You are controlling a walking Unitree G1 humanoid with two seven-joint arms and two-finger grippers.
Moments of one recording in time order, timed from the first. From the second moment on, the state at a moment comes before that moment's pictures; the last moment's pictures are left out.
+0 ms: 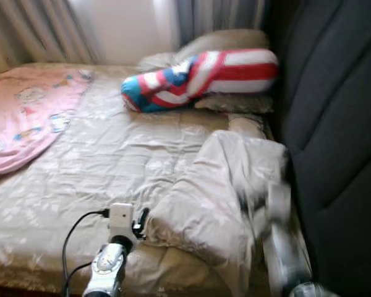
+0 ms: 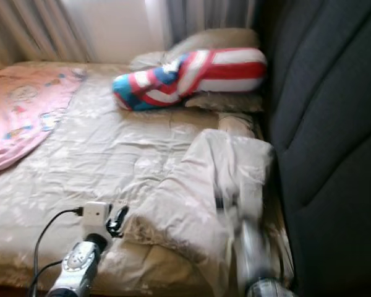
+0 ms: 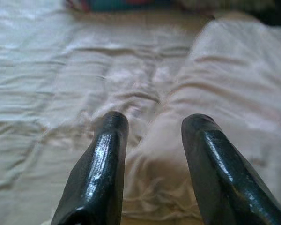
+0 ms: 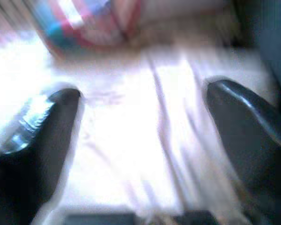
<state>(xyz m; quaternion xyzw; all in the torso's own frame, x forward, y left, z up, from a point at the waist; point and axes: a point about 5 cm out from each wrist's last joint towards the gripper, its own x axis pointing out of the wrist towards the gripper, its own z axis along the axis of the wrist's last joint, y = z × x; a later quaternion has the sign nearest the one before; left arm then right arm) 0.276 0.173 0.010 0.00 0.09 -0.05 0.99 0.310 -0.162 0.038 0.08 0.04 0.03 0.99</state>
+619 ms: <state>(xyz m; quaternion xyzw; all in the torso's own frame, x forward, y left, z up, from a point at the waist) 0.276 0.178 0.029 0.00 0.03 -0.04 1.00 0.276 -0.163 0.002 0.09 0.10 0.01 0.99</state>
